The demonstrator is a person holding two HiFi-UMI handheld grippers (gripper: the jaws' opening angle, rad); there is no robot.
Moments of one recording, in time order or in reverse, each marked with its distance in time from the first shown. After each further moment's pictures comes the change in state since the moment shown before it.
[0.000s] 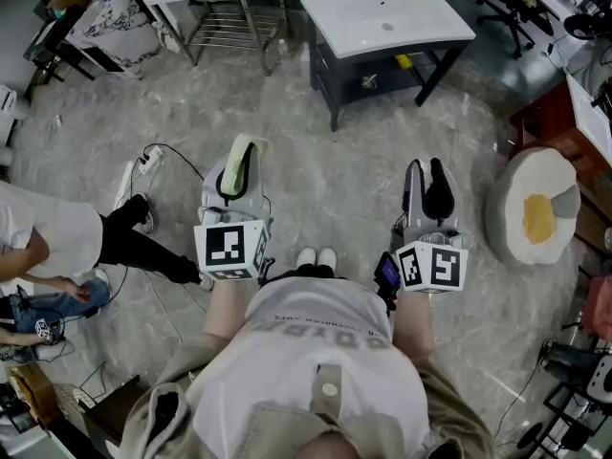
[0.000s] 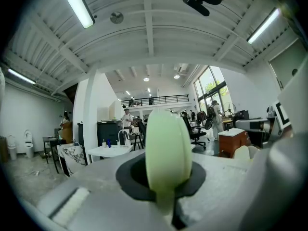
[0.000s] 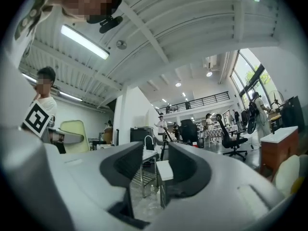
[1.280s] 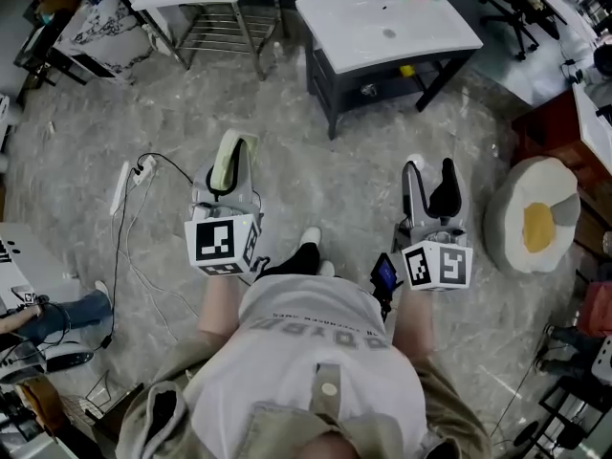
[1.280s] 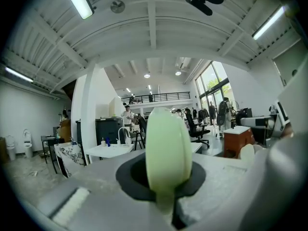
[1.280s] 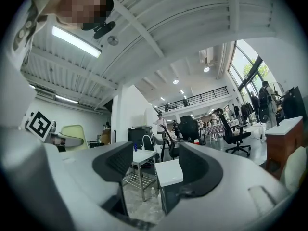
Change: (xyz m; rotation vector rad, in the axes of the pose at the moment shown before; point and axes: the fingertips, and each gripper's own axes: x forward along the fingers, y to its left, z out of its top) left arm 0.105 0.045 -0.014 0.002 0.034 0.000; right arm 0.098 -0.035 -0.026 0.053 0.014 0.001
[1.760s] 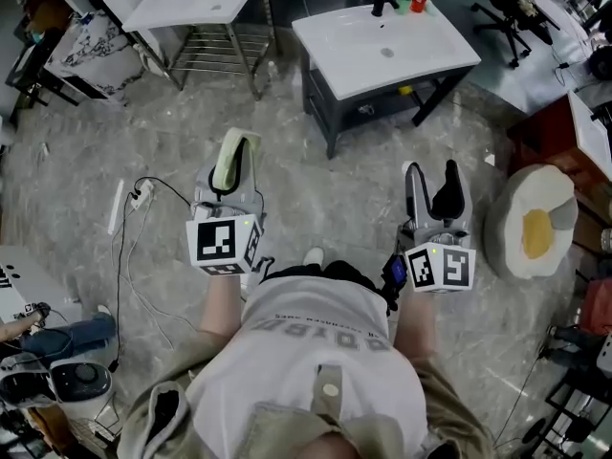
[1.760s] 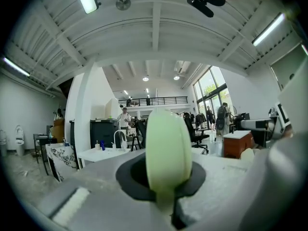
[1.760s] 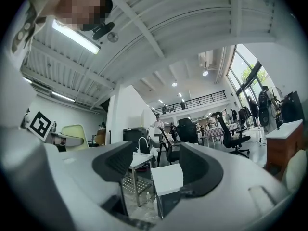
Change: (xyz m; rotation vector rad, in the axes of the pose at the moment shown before) left arm 0.074 0.039 0.023 -0.018 -0.052 -0.057; right arm 0.071 0.002 0.012 -0.027 -0.028 -0.043
